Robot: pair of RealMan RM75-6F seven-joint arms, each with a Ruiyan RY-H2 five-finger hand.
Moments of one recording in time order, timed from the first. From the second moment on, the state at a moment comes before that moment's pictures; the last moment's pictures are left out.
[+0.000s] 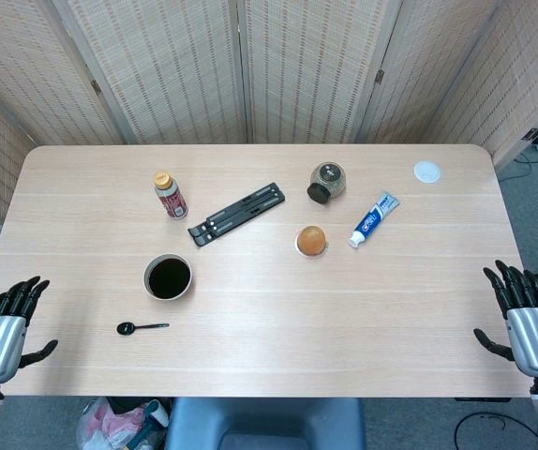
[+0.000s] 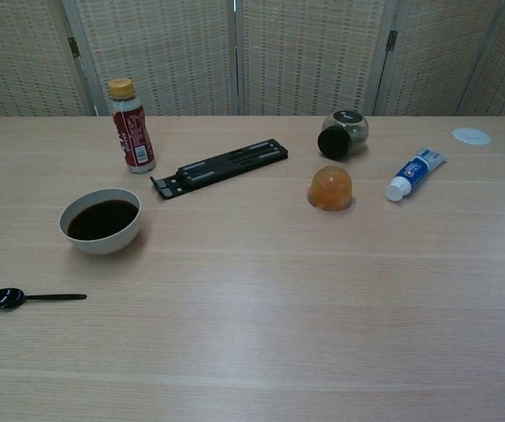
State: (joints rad) left arm -0.11 -1.14 -0.04 -1.65 1.49 1.46 0.19; right arm 0.06 -1.13 0.05 -1.57 -1.53 1.50 -0.04
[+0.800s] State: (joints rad) left arm -0.13 -1.13 -0.04 -1.66 1.53 1.46 0.18; right arm 0.04 -1.12 0.04 -1.58 -1.54 1.53 -0.03
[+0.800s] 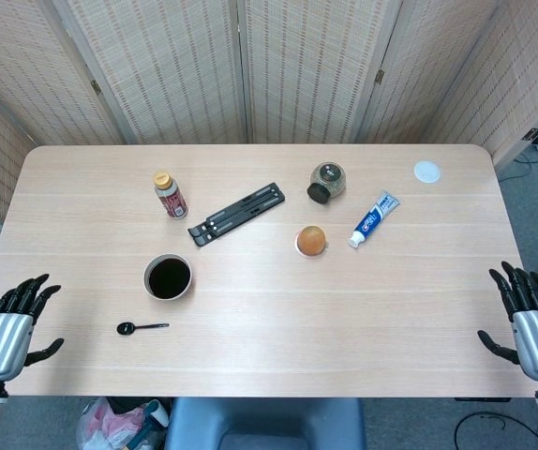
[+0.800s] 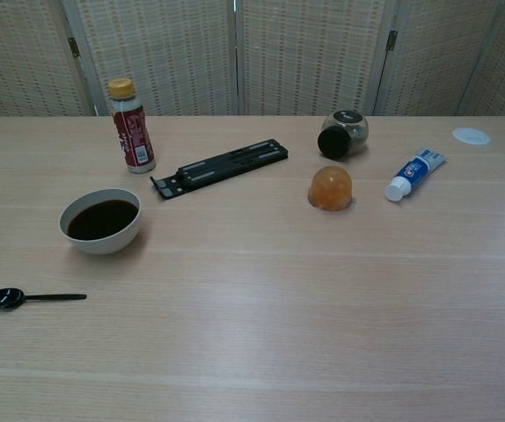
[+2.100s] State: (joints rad) left arm -0.37 -1.23 -0.08 -1.77 1.40 1.15 0.56; right arm 0.03 -1.11 0.05 -1.53 -1.54 1.54 0.04
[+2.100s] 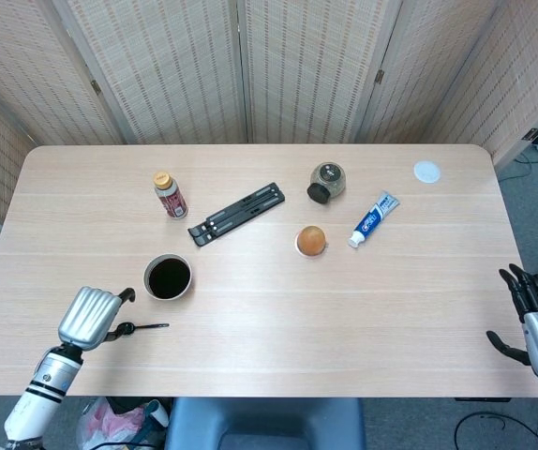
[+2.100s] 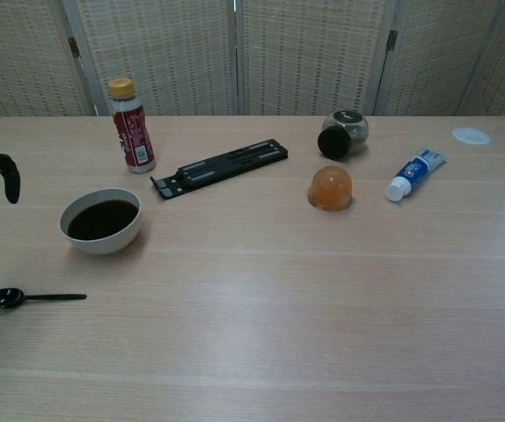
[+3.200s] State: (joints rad) left arm -0.53 -1.52 -0.07 -1.72 0.89 1.14 0.95; right arm 0.04 -1.11 0.05 -1.48 -1.51 1.51 0.08
